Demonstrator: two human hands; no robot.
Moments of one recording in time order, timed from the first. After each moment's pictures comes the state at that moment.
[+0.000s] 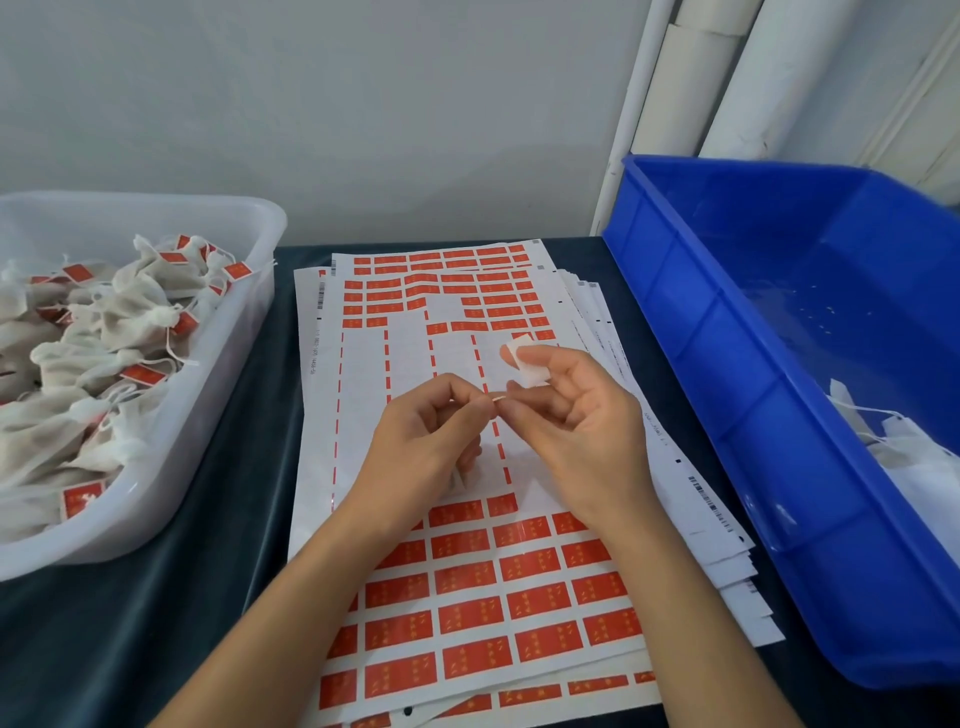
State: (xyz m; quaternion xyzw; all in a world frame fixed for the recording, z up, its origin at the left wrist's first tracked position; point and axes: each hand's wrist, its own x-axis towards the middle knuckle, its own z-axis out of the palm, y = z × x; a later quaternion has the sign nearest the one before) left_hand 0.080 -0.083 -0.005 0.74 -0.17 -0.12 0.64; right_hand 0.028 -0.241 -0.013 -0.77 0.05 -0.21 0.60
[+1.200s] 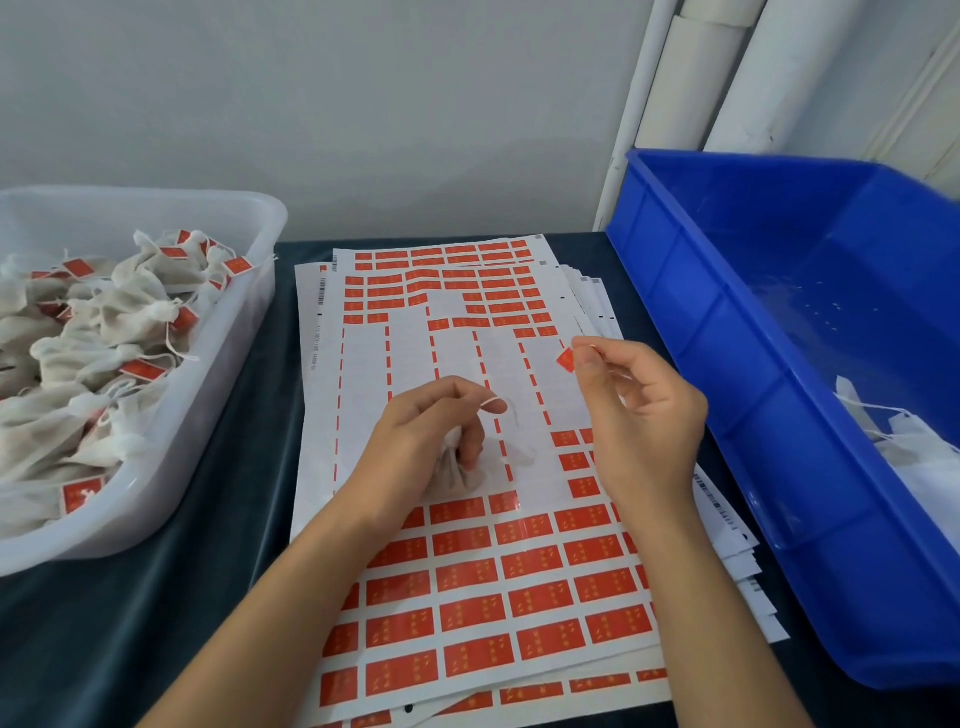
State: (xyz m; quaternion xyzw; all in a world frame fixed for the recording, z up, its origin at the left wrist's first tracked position) left_hand 0.079 -0.078 0.006 0.73 -0.15 -0.18 0.64; right_hand 0.023 -0.257 -0.003 -0.73 0.16 -0.34 0.57
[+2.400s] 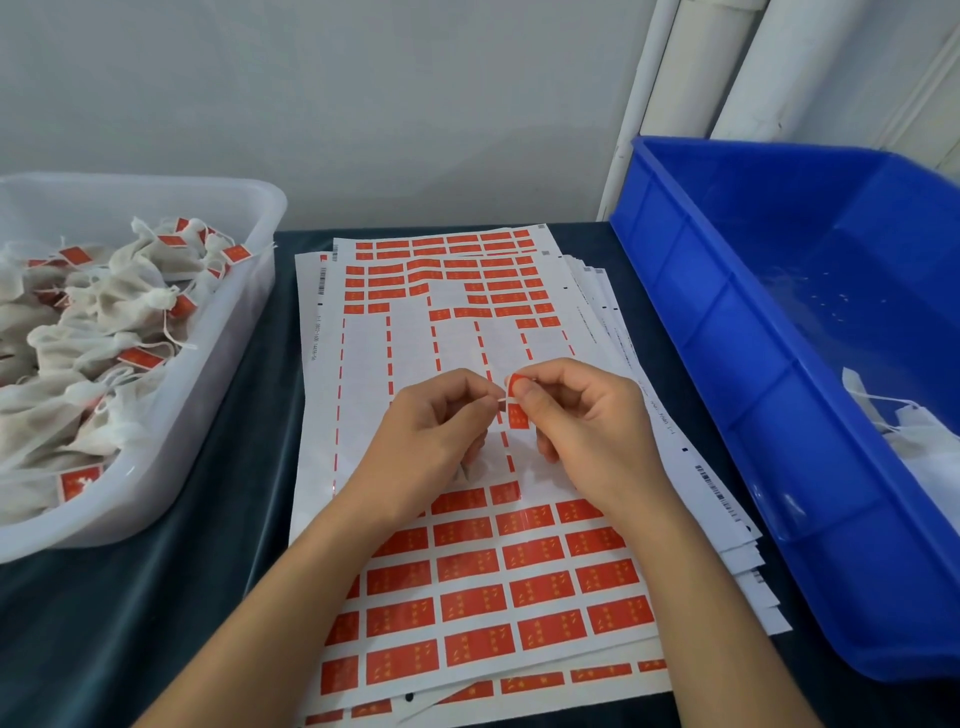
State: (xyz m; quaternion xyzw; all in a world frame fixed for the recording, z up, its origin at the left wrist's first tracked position) left_hand 0.083 -0.080 -0.007 0.76 -0.22 -0.13 0.60; right_hand 0.024 -0.248 -0.010 -0.80 0.09 -0.15 0.58
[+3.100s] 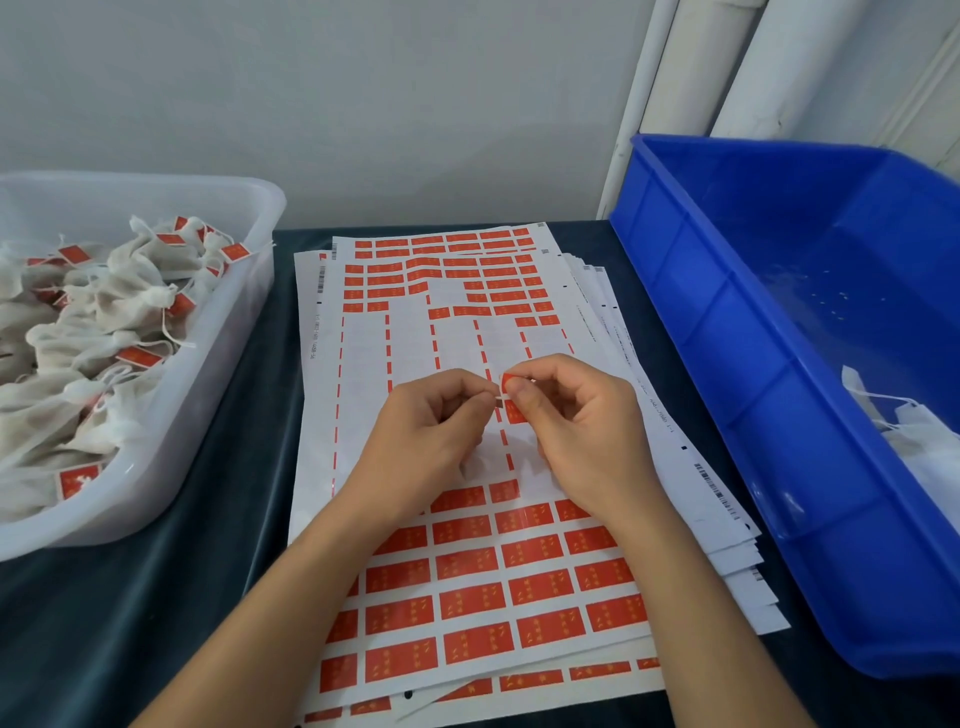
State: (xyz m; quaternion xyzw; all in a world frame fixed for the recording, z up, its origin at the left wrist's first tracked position) left_hand 0.081 -0.082 -0.008 0.78 -0.21 -0.09 0.59; right_hand 0.025 -0.241 -0.009 -0.84 0.07 -0.20 0.50
